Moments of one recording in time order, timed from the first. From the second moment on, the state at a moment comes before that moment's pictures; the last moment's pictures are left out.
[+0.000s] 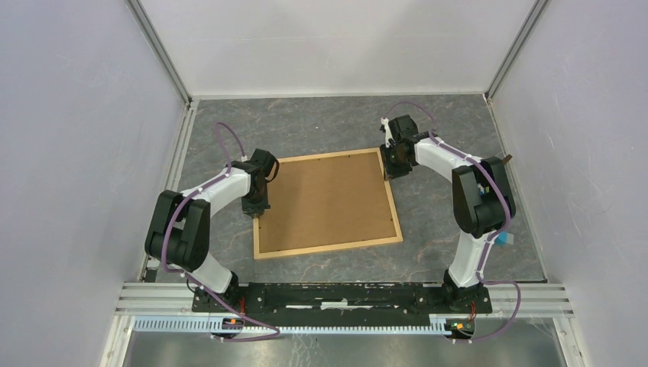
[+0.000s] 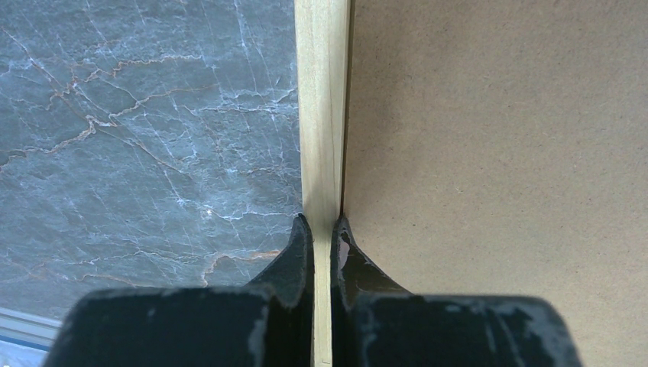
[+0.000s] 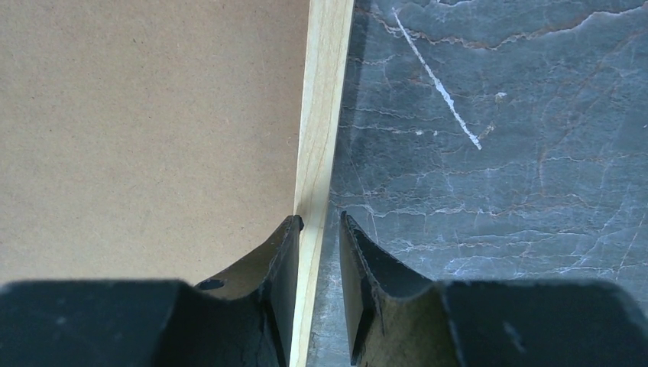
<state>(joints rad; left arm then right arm) -0.31 1.59 0.92 -0.74 -0.26 -0.42 0.31 1.89 1.29 -0.54 -0.07 0.12</state>
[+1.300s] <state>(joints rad) -0.31 1.59 0.92 -0.74 -0.26 -0.42 0.34 1.89 1.27 -0.51 -0.03 0.12</state>
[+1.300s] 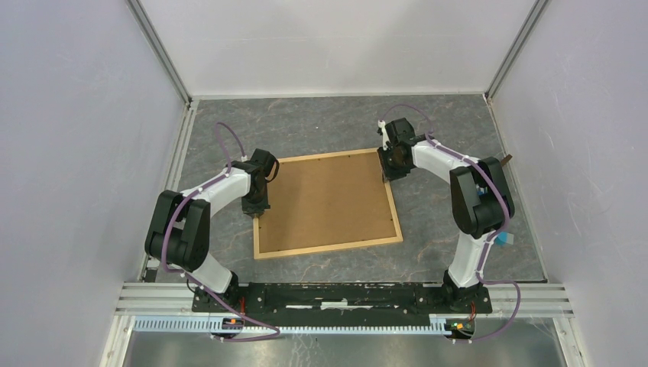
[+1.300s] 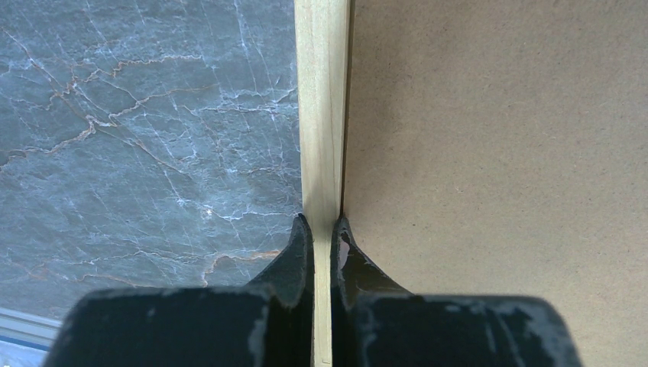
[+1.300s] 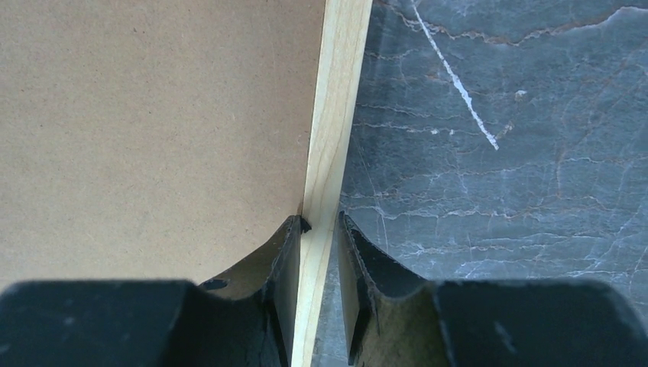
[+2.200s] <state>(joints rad) -0.31 1.59 0.92 -0.74 -0.26 -0.42 0.33 1.89 1.27 -0.53 -0.04 0.12</state>
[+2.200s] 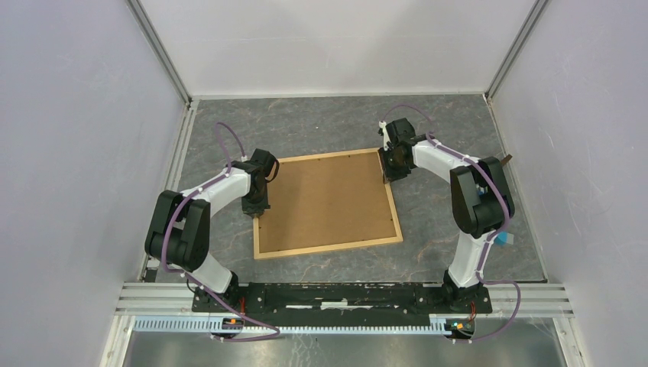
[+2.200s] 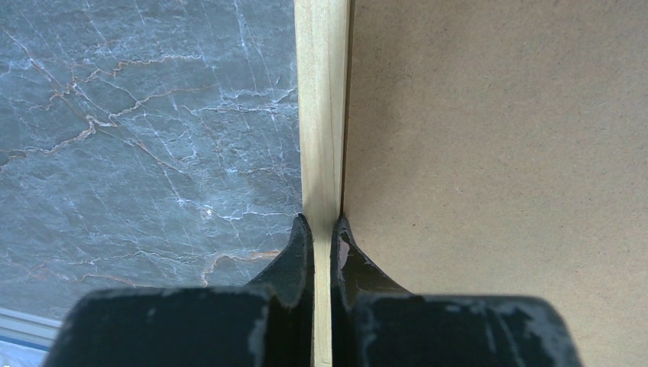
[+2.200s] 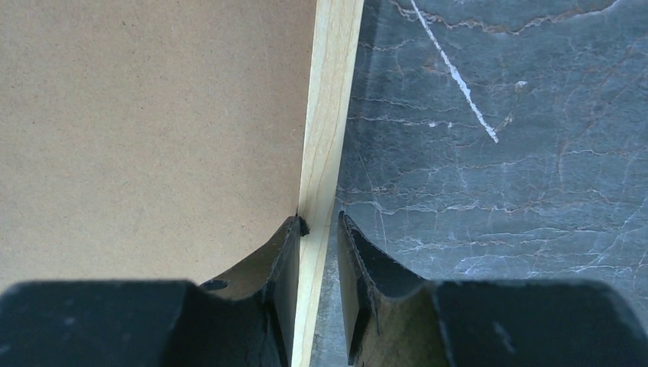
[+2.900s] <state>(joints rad) -0.31 1.58 0.92 -0.74 -0.26 -0.41 0.32 1.86 1.28 -0.55 -0.03 0.12</state>
